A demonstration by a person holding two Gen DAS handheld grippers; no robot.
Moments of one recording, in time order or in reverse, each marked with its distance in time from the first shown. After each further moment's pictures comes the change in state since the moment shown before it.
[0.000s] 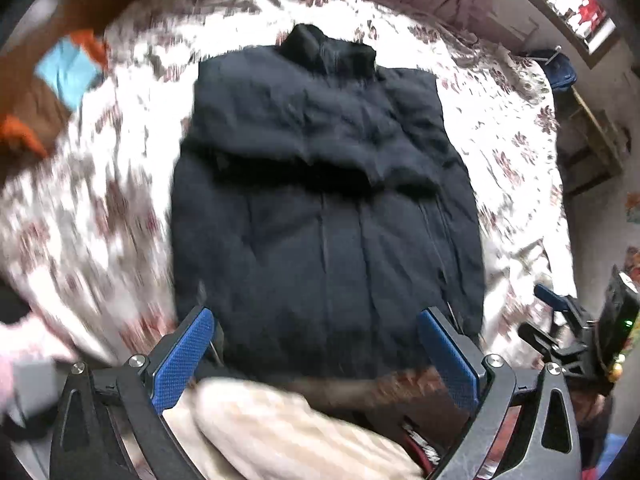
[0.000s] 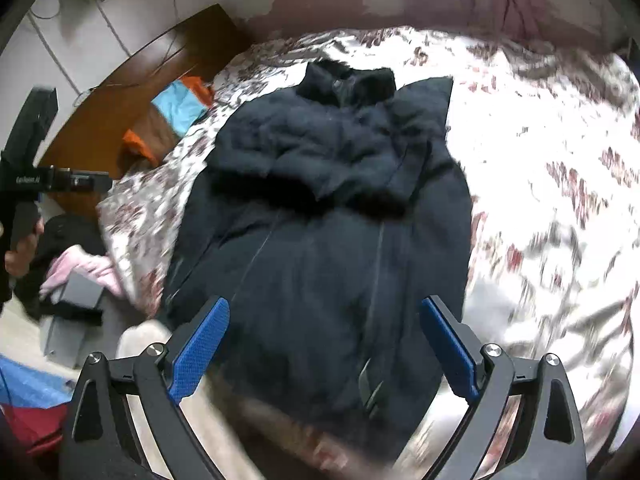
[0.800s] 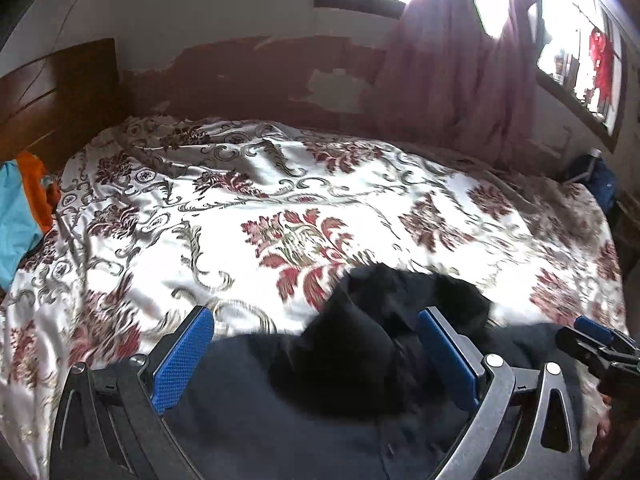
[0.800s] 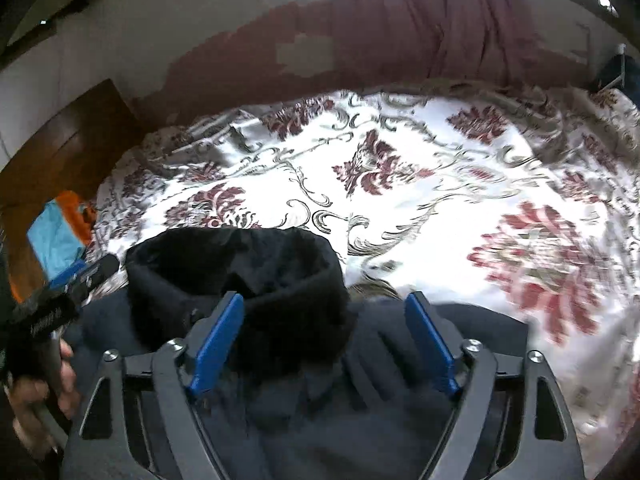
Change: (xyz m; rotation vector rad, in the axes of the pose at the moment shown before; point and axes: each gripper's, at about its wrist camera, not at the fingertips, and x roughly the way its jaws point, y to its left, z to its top) left arm 0.229 0.044 0.369 -0.014 -0.585 0.037; right arm 0.308 -0.041 0.329 0.184 -0.209 -0.225
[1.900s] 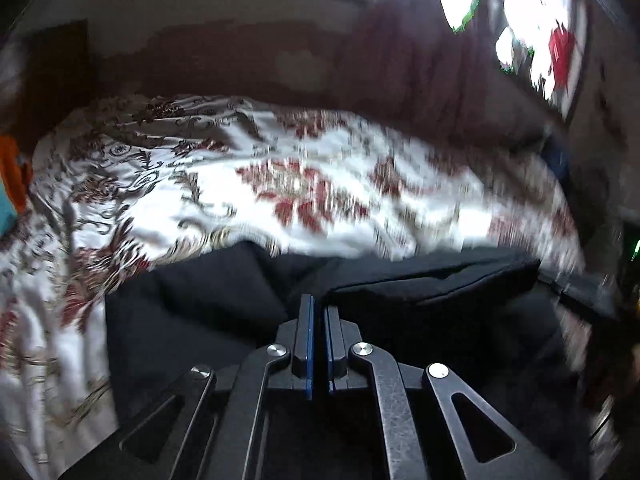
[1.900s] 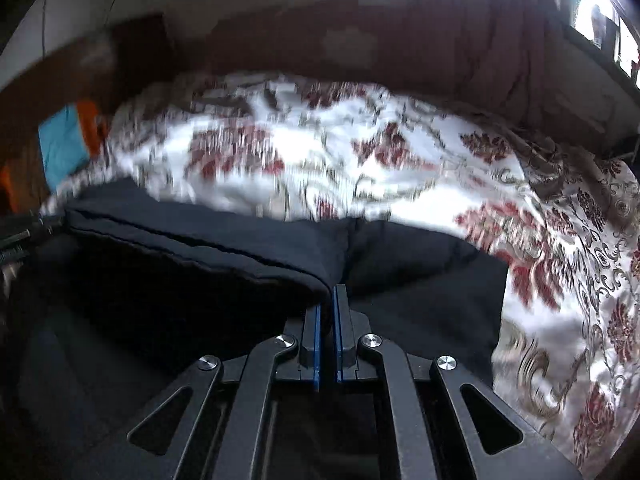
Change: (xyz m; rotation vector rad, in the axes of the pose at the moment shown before) left arm -0.048 0.048 -0.069 0.101 0.096 -0.178; right arm -0.053 -0.003 -0.086 -0.299 0.034 -0.059
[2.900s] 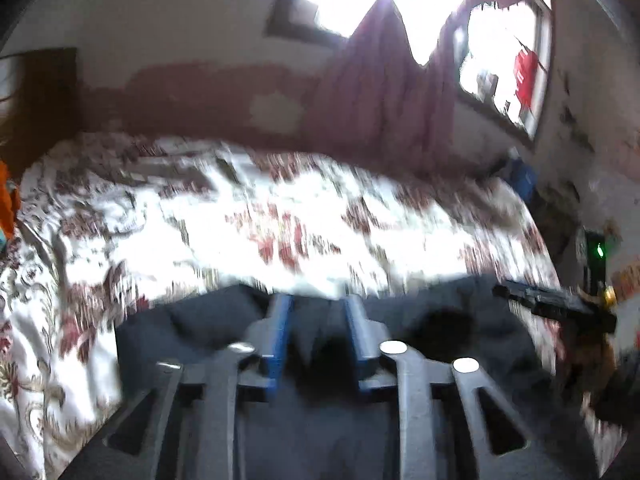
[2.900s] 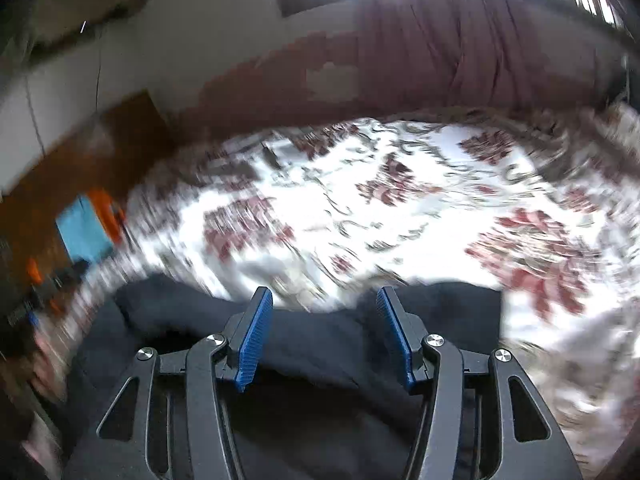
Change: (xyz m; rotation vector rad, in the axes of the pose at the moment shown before) left arm -0.037 0.007 0.012 -0.031 -0.218 -0.104; right arm -0.011 -0.034 0.060 0.313 -0.167 0.218
